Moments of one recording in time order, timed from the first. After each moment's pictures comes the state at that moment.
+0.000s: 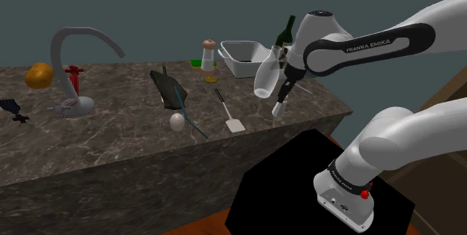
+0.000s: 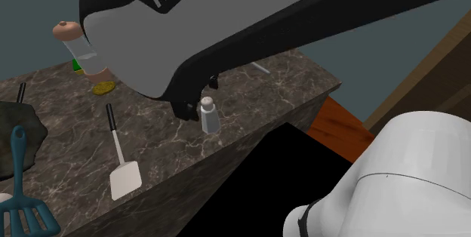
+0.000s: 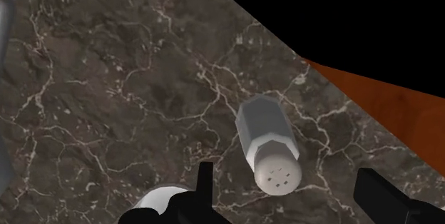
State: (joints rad) arm 0.05 -0.59 -0.03 -2.79 -0.14 2.24 -0.21
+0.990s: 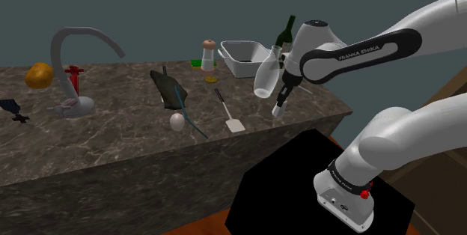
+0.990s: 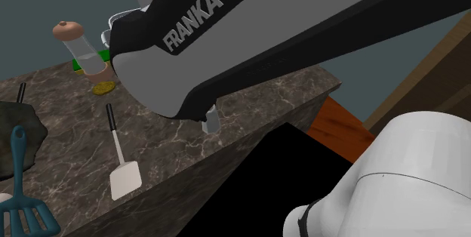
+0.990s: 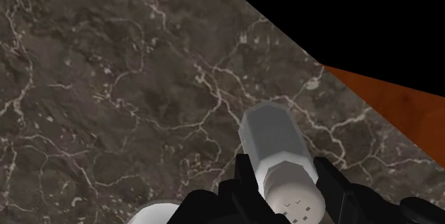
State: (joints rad) arm 0.04 -0.53 -0.04 -2.83 -0.15 2.35 -0.21
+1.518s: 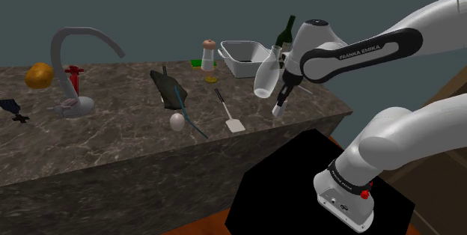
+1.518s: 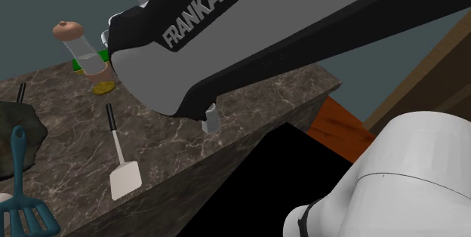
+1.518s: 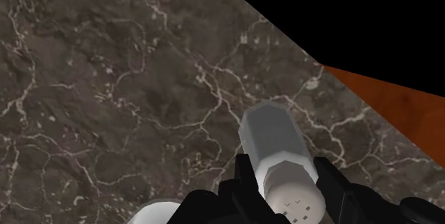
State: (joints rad) arm 0.04 -0.53 -0.04 -2.83 -0.15 2.34 -0.21
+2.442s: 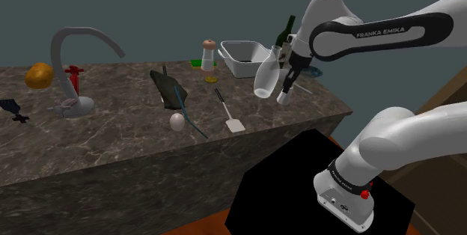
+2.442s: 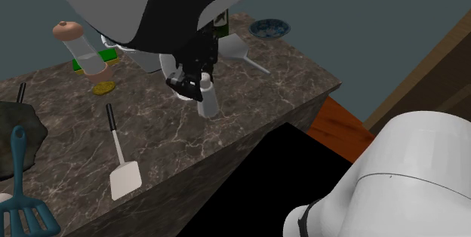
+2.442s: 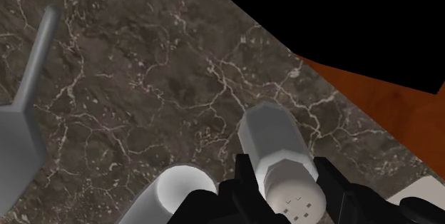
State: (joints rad) arm 0.05 -0.65 -0.04 -2.71 -0.13 2.11 -0.23
